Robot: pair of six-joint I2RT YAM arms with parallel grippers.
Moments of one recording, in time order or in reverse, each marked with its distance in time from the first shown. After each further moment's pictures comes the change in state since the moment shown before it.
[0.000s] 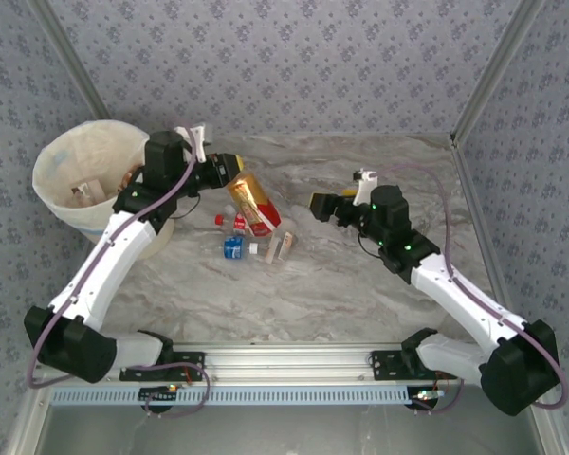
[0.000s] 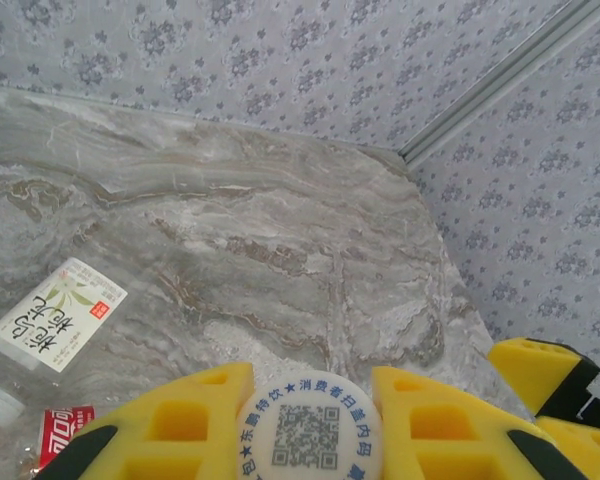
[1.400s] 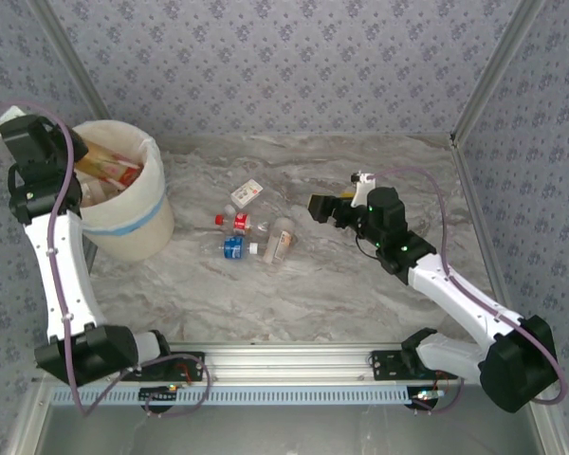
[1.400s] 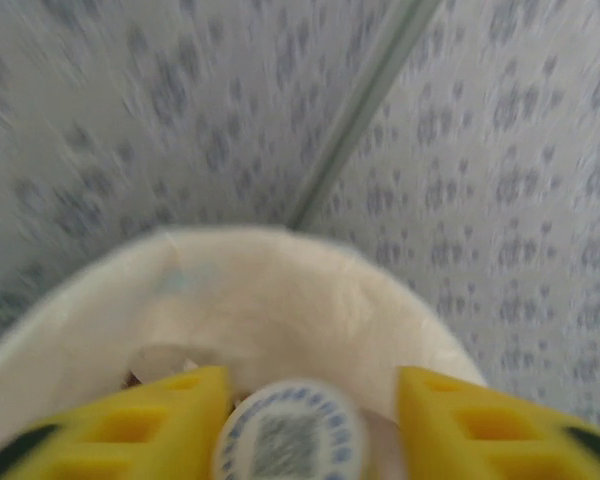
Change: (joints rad) left arm 0.716 0.011 0.241 -0.201 -0.396 0.039; right arm 0.028 0.030 -0.004 0.026 0.013 -0.008
